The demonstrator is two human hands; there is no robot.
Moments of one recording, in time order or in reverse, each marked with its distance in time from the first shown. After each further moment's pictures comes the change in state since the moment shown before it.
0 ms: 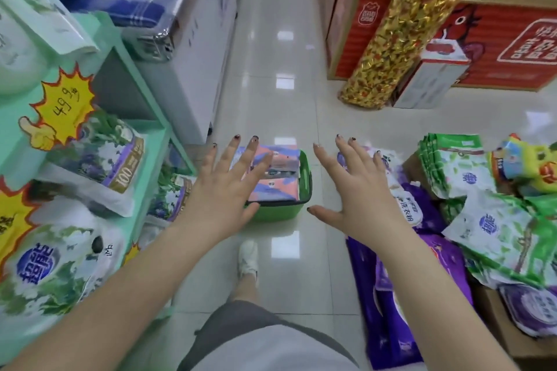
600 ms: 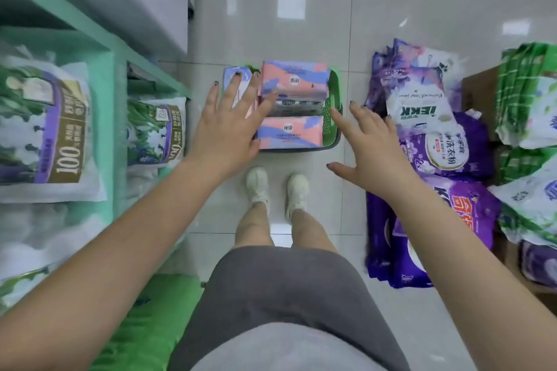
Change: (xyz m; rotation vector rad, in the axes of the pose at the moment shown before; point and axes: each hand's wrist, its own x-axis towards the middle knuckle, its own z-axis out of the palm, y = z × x) left_hand 0.156 -0.100 0.244 -0.266 -0.381 -0.020; right_hand 0.239 0.084 0.174 0.015 -0.489 0.138
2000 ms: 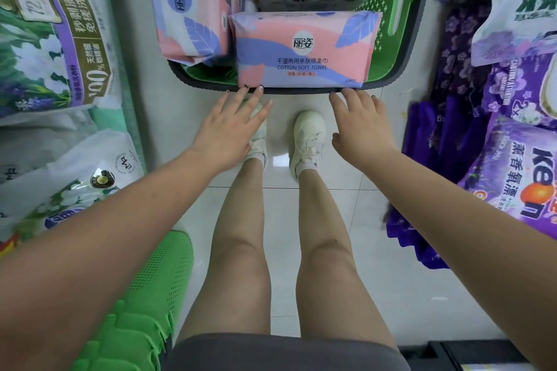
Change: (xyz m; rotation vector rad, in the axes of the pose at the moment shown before) left_hand 0.005 0.010 0.352 -0.084 -0.504 0.148; right_hand 0.158 0.076 0.316 -0.156 -0.292 0.018
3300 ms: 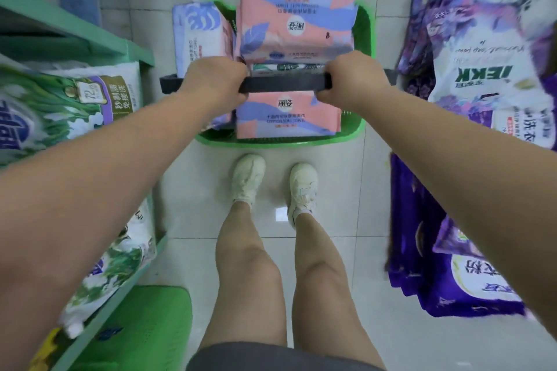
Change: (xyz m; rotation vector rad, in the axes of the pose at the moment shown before) left_hand 0.061 -0.046 -0.166 -0.045 0.129 -0.221; right_hand 0.050 0.023 -0.155 0.112 0.187 -0.019
